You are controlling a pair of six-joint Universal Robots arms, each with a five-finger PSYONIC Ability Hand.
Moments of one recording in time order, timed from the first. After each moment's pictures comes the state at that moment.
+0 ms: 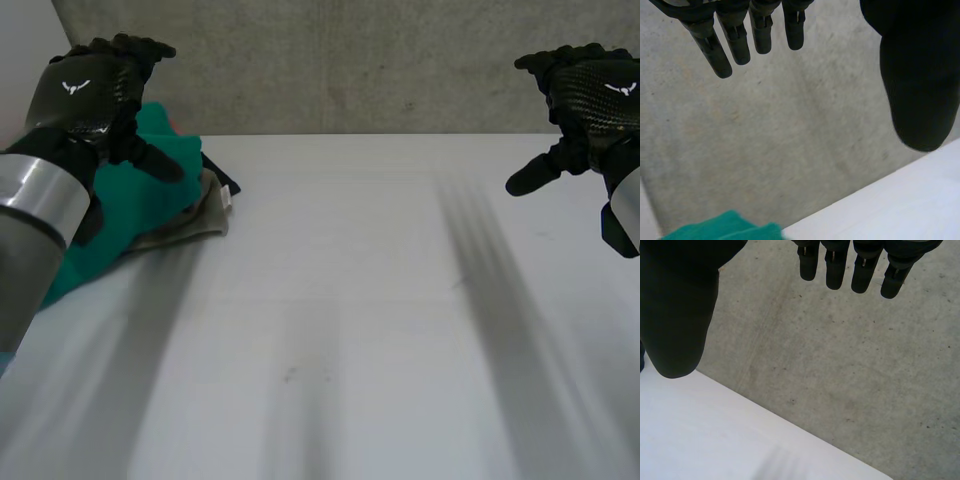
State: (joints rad) left arm 4.40 -1.59 -1.61 3.37 -1.51 3.21; right arm 1.86 -1.59 1.56 -0.04 1.52 3.03; left_hand 0.21 0.21 0.21 0.21 0.05; right_hand 0.23 0.21 0.21 0.20 0.05
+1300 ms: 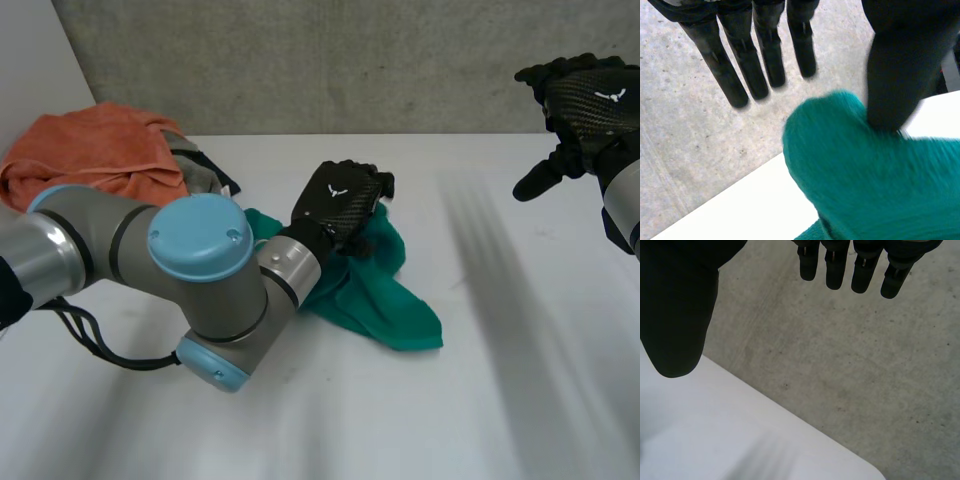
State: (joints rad) left arm 3.99 -2.23 -1.23 3.50 -1.44 3.25; right arm 1.85 -1.52 1.52 -0.03 1.53 2.93; left_hand 0.53 0.58 0.59 0.60 0.42; right_hand 0.23 0.21 0.21 0.20 0.05
